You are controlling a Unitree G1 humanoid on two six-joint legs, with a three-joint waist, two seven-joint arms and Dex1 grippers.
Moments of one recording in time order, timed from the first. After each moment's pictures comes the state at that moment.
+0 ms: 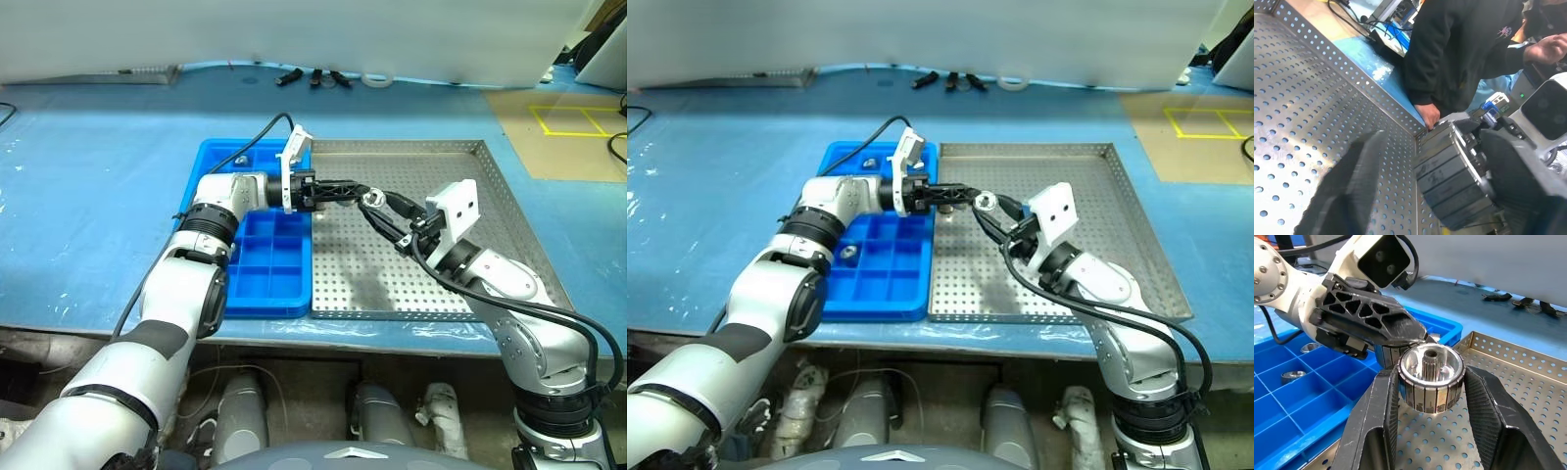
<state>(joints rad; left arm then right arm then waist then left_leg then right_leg) -1.17 0.15 0.03 0.95 -0.39 0.74 -1.34 -0.20 -0.43 -0.04 -0.61 0.42 0.65 0.41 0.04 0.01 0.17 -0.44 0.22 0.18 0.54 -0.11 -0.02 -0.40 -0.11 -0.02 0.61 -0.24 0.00</state>
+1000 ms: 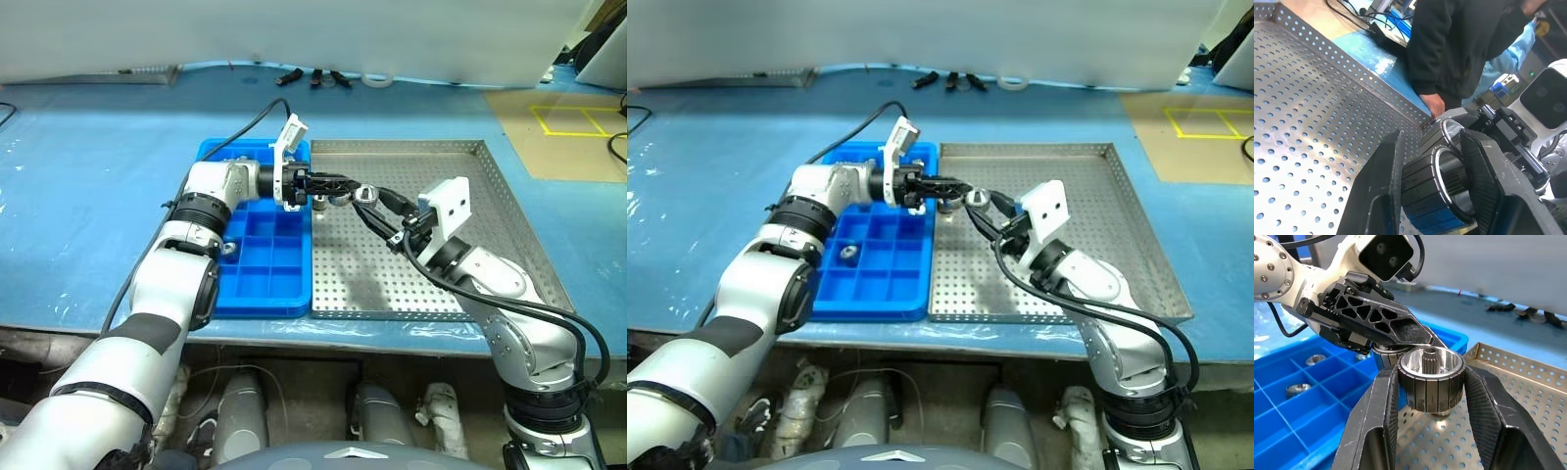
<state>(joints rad) -1.24 0.22 -0.01 0.97 -0.35 0.69 -1.41 -0.23 -0.39 -0.01 -0.59 0.40 0.60 0.39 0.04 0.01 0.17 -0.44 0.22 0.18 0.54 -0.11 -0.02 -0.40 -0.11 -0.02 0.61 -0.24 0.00</state>
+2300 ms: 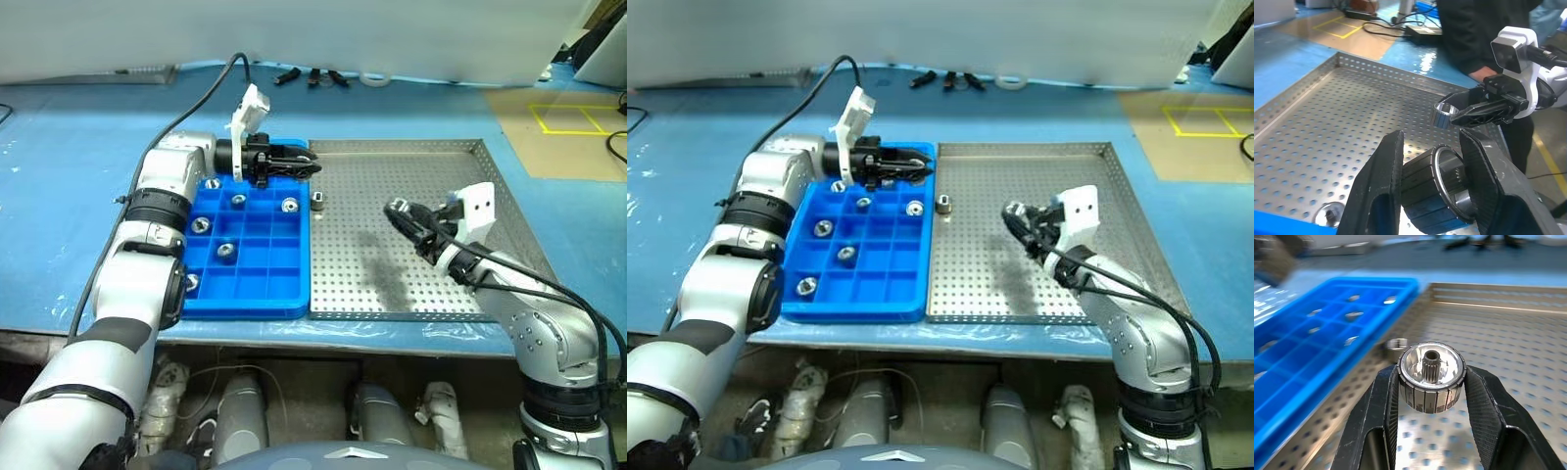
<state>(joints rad) -1.10 0.37 -0.01 0.73 -0.28 0.43 -1.47 -0.20 -0.47 -0.12 -0.55 0.61 0.81 0.34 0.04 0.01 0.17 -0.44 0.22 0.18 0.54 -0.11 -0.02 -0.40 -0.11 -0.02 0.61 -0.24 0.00</state>
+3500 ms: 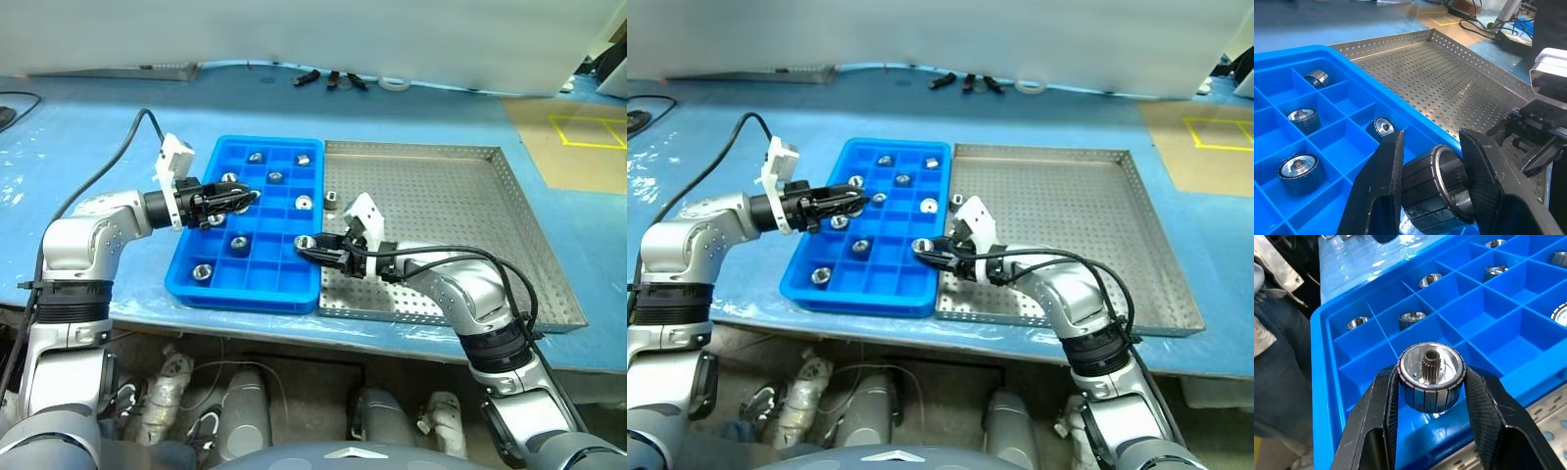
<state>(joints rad) -0.63 0.61 0.15 0.10 -0.53 0.78 -1.07 -0.47 -0.35 0.22 -0.22 0.48 0.84 0.67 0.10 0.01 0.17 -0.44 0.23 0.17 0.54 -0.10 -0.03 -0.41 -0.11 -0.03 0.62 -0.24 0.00</state>
